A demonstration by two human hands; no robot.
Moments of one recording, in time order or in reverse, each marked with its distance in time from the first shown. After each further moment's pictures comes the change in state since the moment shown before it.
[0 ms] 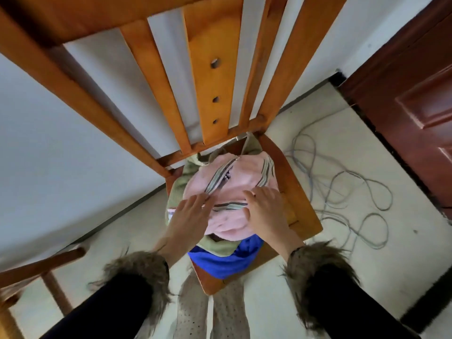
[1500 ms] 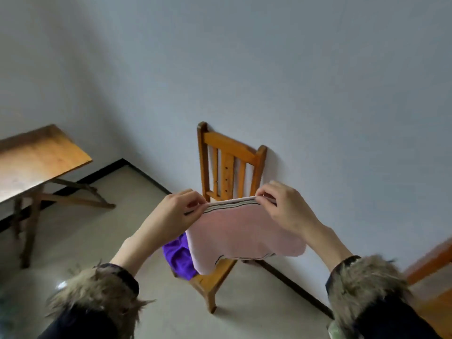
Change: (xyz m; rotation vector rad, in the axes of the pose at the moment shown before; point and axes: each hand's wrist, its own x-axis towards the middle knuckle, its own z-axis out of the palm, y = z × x) left_hand -0.655 0.100 -0.259 -0.281 1.038 -1.101; right_hand -0.290 -0.441 -0.345 0.377 0.042 -1.467
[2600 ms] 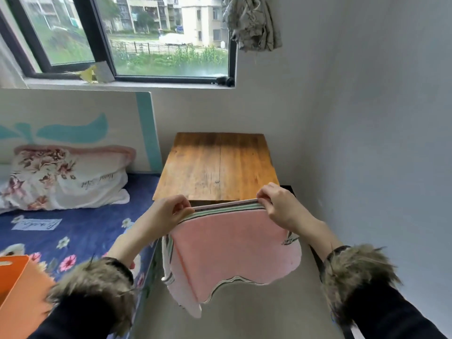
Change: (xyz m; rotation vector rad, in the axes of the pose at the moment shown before) left_hand -0.123 -0.536 -0.371 0.180 0.467 -0.915; right_hand 0.515 -0.413 0.460 0.155 -0.570 -0.627
